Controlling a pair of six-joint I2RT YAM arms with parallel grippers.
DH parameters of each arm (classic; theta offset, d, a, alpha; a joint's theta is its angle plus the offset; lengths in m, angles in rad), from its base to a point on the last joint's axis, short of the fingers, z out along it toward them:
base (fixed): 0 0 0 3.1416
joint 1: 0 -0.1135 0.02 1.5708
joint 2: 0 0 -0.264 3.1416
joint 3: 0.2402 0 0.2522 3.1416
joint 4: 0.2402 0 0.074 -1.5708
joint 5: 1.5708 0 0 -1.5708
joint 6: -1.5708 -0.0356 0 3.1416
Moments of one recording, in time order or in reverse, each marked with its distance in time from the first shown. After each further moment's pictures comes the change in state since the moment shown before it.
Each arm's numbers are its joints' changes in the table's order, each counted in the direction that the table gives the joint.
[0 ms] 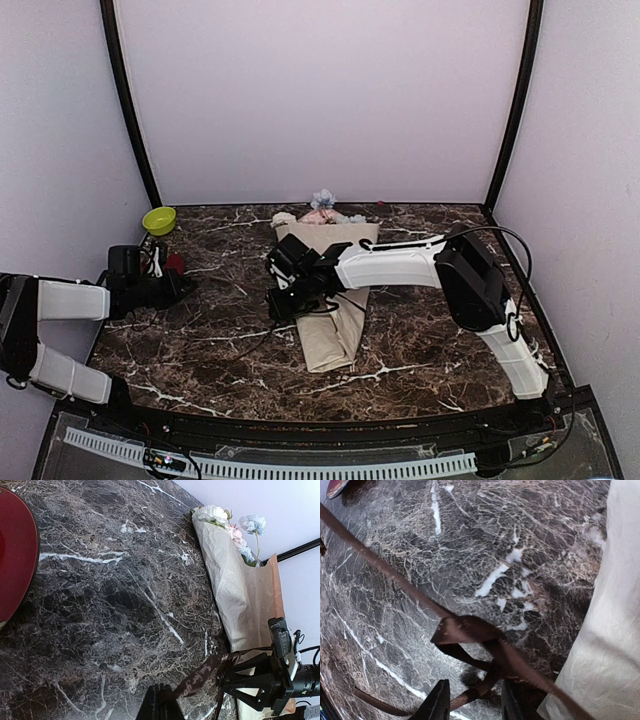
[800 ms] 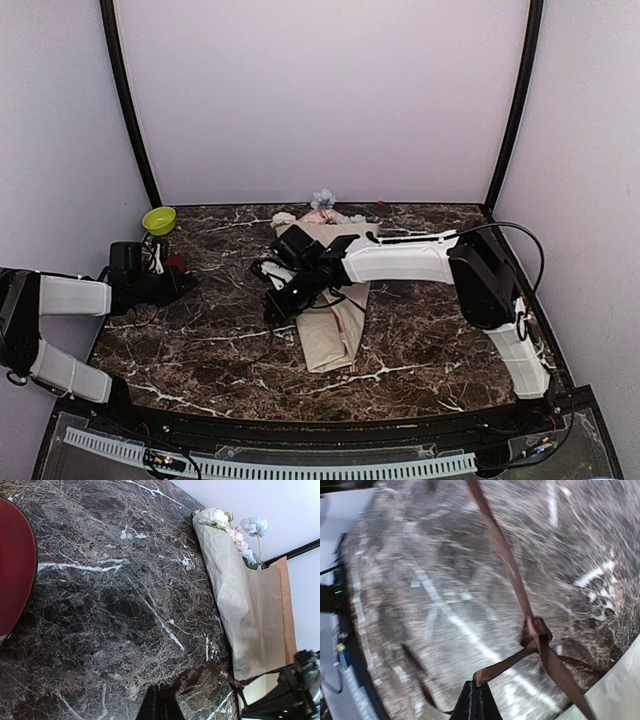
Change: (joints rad) left arm 0.004 0.027 0.032 0.007 -0.011 -0.011; right arm 0.005 -0.051 -0.016 0.011 -0.247 0.197
